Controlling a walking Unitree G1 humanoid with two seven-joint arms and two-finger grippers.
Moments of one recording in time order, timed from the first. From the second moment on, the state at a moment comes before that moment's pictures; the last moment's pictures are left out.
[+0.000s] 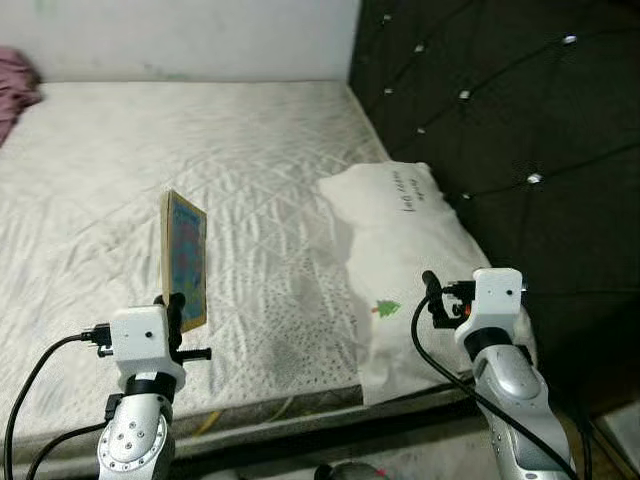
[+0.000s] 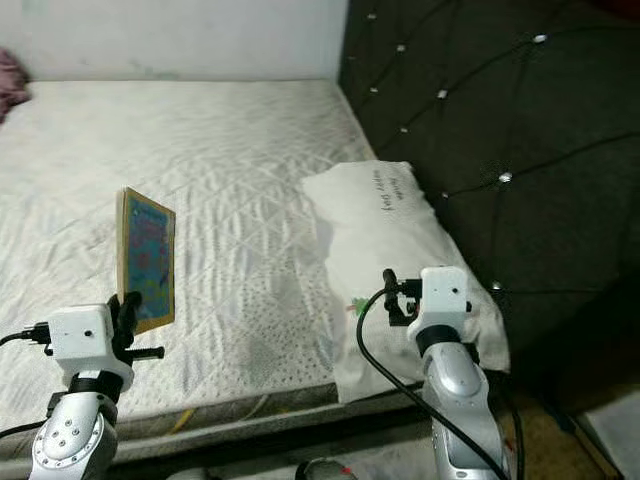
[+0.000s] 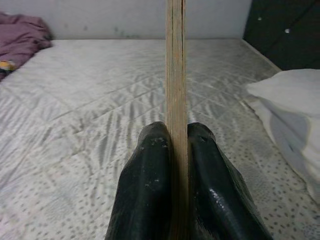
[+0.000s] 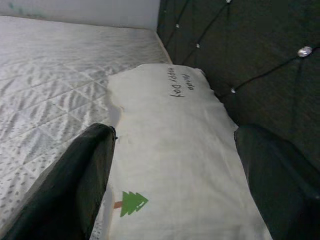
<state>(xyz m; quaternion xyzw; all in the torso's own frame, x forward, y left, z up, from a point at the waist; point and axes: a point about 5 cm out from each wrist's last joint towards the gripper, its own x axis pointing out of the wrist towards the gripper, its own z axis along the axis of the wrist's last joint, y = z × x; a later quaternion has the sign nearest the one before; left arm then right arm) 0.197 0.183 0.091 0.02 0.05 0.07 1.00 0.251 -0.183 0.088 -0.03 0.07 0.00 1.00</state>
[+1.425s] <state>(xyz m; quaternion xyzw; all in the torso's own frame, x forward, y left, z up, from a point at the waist) 0.205 0.182 0.097 0.00 0.04 0.07 1.00 0.256 -0.179 0.093 -0.04 0.06 0.02 1.00</state>
